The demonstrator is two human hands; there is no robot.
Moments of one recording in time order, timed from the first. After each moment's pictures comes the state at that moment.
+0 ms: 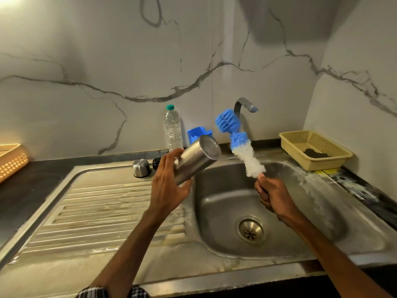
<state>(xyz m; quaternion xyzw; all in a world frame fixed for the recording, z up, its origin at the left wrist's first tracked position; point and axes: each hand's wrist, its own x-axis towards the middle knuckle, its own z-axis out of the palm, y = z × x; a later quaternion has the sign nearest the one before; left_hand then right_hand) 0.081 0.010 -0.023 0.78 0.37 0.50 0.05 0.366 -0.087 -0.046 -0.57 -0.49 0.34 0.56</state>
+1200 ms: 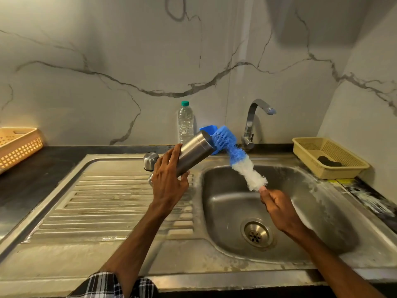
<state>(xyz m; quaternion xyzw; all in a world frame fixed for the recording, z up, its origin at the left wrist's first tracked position) 0.063 0.030 -0.038 0.73 0.53 0.43 0.02 0.354 -0.088 -0.072 -0.62 -0.64 0.12 0.45</state>
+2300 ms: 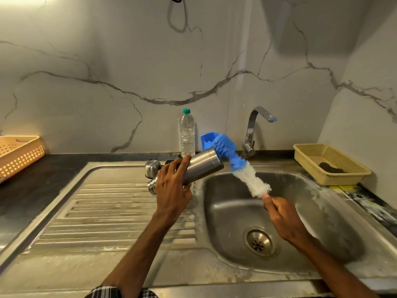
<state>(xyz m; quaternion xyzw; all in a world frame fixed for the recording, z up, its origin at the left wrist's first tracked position) 0.066 0.020 -0.036 0.75 0.51 0.42 -0.02 0.353 -0.088 -0.070 -0.63 -0.64 0.07 0.44</state>
